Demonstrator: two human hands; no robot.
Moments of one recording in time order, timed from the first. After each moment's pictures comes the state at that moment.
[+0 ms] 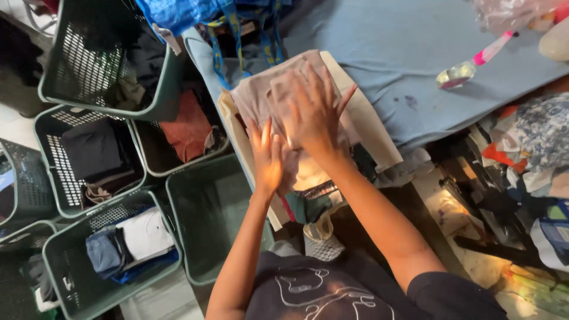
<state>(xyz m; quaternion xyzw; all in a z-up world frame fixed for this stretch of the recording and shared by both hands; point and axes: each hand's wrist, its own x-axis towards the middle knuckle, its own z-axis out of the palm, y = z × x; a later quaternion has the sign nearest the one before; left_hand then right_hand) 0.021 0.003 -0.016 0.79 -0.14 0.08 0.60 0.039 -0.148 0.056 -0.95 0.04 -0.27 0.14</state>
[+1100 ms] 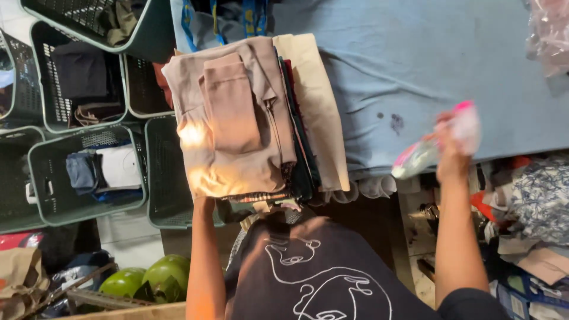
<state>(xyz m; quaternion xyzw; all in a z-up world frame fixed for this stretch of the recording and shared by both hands) -0.084 0.055 -0.268 0.88 0.25 -0.16 0.38 -0.015 -0.609 -0.076 -0.70 0.13 -0.11 0.69</state>
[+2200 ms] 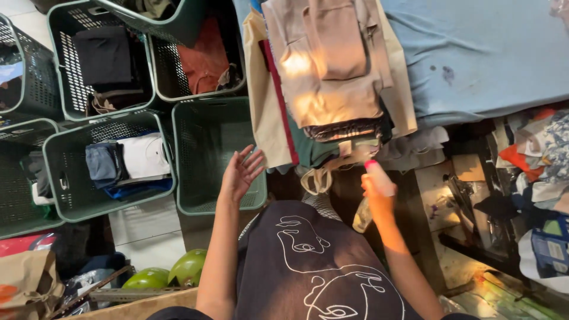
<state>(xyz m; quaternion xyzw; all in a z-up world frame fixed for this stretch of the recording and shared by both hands) -0.150 0.145 -0.154 0.38 0.24 -0.23 0.86 -0.253 -0.249 -0.112 -0.76 0.24 -0.09 0.60</state>
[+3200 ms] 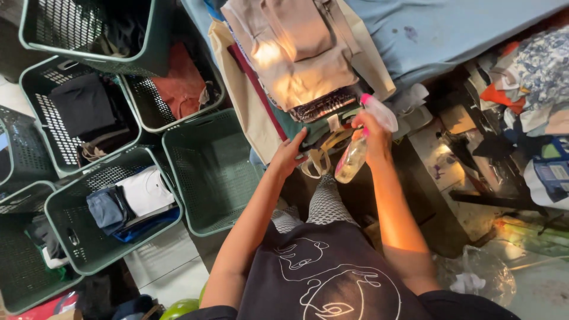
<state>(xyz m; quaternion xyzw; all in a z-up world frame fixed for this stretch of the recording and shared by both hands) -0.120 0.004 -0.170 0.53 0.19 -0.41 0.72 -0.195 -0.212 -0.037 -0.57 0.26 -0.18 0.76</state>
